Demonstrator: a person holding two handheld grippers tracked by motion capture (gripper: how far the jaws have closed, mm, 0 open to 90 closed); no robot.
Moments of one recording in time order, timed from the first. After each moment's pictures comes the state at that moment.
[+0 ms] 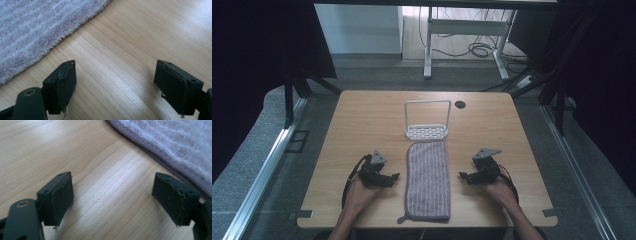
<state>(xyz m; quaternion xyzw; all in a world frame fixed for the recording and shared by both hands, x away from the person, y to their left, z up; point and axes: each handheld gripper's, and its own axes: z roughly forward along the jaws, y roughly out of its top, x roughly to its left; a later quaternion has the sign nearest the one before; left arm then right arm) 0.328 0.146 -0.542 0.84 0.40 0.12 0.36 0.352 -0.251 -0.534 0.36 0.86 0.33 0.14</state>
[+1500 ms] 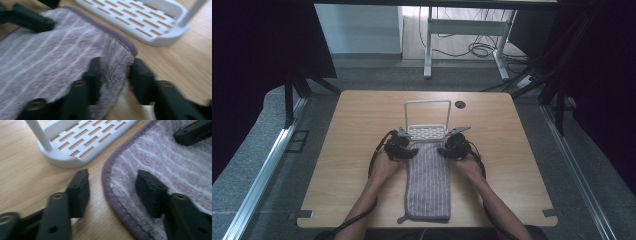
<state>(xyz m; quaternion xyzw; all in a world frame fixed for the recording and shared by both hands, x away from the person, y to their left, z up) 0.421 0.080 -0.538 0.85 0.37 0.12 0.35 0.427 -0.167 -0.531 0.37 0.85 0.34 0.12</state>
